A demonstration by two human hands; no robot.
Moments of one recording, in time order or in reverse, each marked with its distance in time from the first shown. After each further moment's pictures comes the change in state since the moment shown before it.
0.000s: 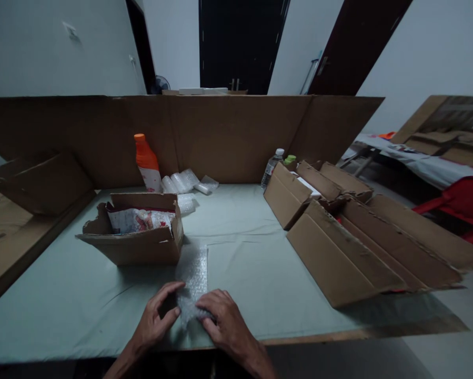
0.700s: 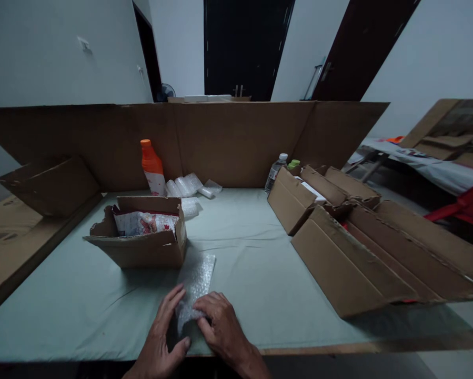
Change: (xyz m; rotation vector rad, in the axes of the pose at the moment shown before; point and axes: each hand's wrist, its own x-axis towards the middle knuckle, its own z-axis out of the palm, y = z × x) left_hand -0.026 0.013 0.017 0.216 0.032 0.146; right_hand 0.015 0.005 0.019 0.000 0.110 -0.121
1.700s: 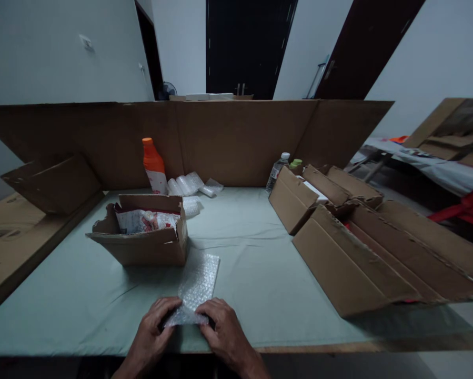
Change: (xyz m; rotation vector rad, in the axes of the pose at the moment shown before) left_hand 0.004 -0.010 -0.018 -0.059 0.064 -0.119; right_hand -0.010 -0.005 -0.002 0.086 -0.064 0.171
